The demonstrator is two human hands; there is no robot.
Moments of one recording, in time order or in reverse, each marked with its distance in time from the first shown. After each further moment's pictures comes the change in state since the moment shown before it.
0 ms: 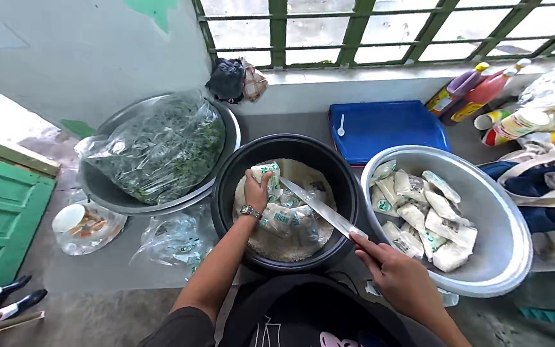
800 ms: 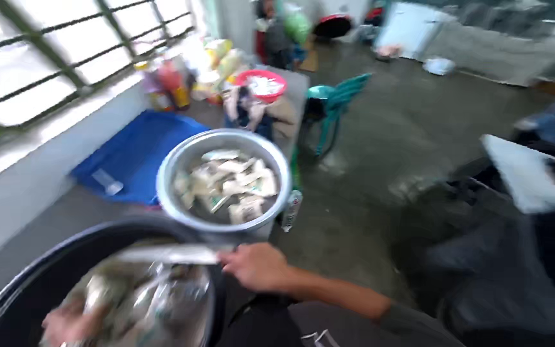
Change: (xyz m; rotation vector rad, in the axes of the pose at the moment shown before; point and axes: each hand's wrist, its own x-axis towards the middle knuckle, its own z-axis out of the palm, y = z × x) left_hand 0.067 -0.022 0.062 0.298 -0.587 0.140; right_hand -0.022 -0.010 -0.012 0.306 -0.212 0.641
